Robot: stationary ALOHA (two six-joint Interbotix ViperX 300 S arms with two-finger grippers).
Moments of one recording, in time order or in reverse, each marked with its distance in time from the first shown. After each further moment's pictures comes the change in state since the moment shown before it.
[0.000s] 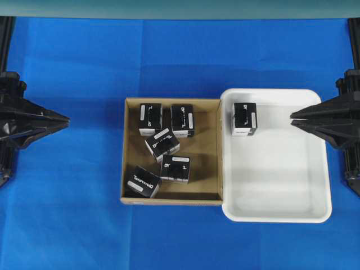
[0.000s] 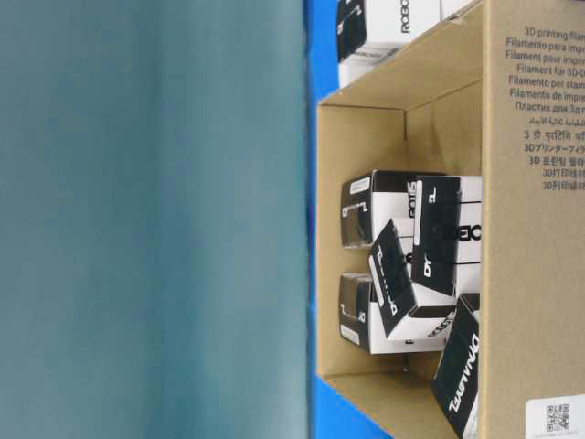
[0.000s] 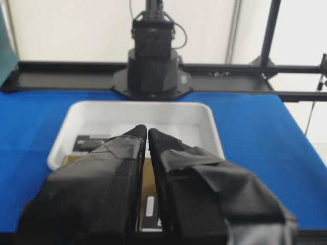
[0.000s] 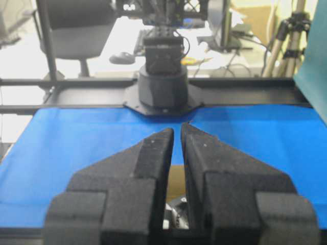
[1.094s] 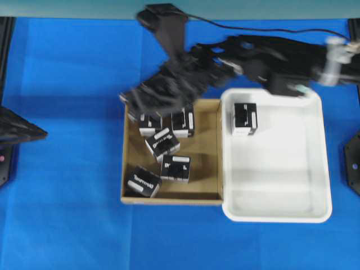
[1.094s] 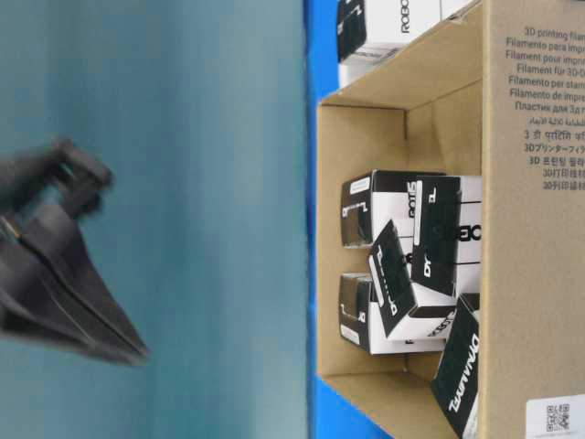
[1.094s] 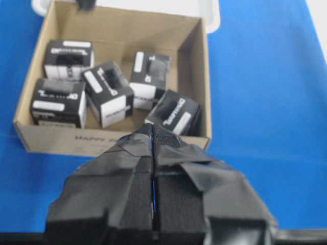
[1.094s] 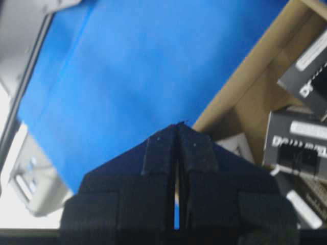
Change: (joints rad) left arm -0.015 -0.172 -0.146 0.012 0.776 -0.124; right arm -0.175 1.183 -1.223 0.287 1.005 0.726
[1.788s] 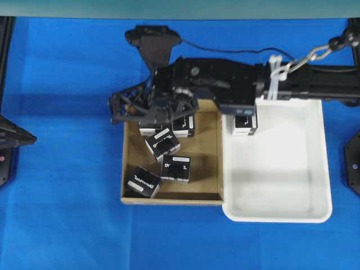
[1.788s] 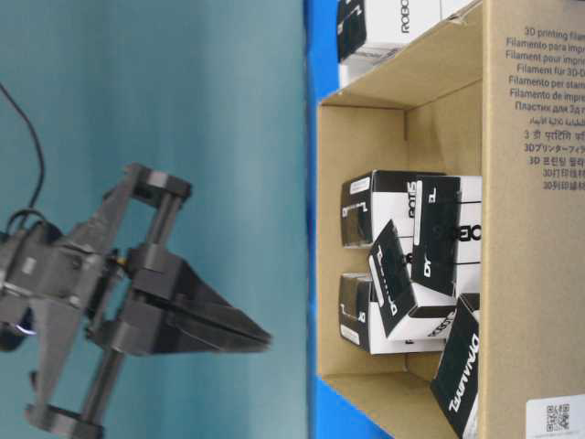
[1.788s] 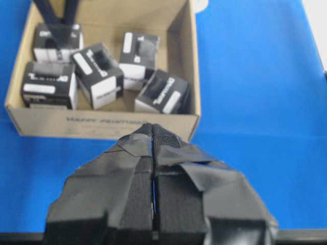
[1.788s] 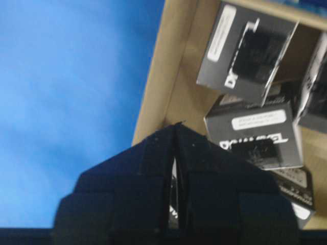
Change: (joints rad) left arm -0.040 -0.043 -0.014 0.000 0.094 0.008; right arm 0.063 0.175 -0.132 -0.278 0.213 0.491
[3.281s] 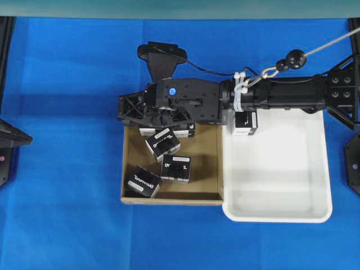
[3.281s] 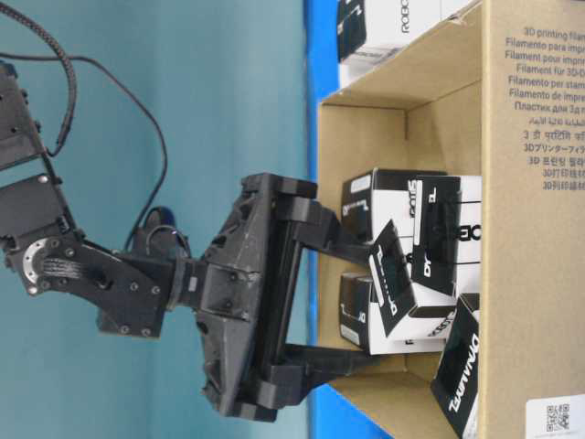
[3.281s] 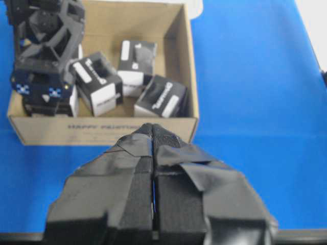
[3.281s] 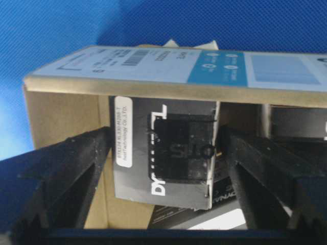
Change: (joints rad) left arm -0.011 -0.034 0.006 0.000 0.000 0.031; right arm -0.014 0.169 -0.002 -0.153 0.021 0.314
